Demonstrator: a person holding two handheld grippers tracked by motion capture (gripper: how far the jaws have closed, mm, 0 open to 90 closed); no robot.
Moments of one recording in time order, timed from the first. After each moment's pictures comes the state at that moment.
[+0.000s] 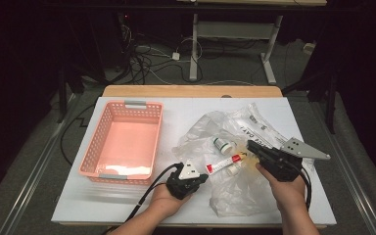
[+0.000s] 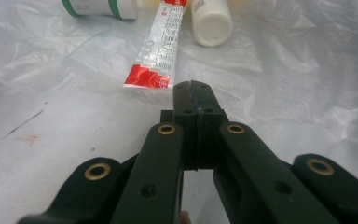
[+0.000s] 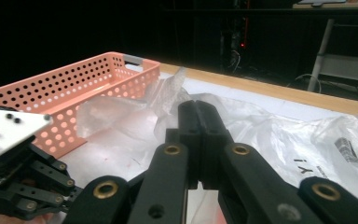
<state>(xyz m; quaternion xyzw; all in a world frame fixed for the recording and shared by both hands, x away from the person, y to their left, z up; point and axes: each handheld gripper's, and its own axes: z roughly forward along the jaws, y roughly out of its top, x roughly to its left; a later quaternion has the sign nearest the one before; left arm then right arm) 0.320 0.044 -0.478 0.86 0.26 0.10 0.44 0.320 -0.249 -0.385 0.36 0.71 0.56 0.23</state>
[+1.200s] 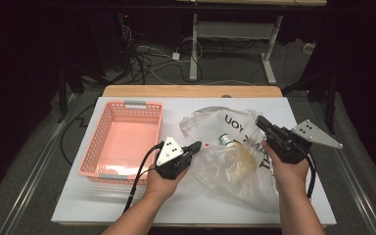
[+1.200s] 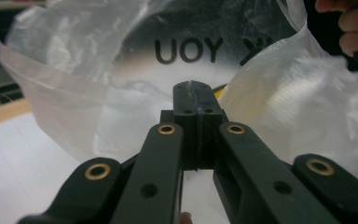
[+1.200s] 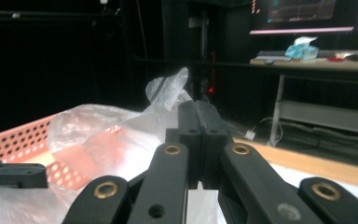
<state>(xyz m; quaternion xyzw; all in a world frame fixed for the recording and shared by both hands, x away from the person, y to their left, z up) 0.333 0.072 -0.406 0.74 0.28 0.20 0.58 0.342 -0.252 -0.348 0.36 0.64 0.60 0.31</state>
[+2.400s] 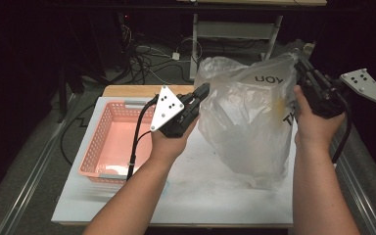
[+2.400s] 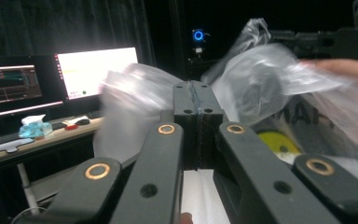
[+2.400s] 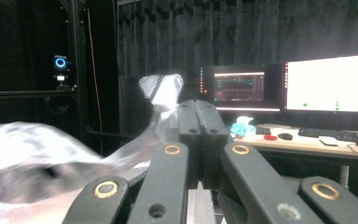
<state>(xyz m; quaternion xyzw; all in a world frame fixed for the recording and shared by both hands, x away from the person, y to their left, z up) 0.352 0.060 -0.282 0.64 0.21 0.32 0.67 0.375 -0.283 -0.241 0.35 0.53 0.65 0.43</state>
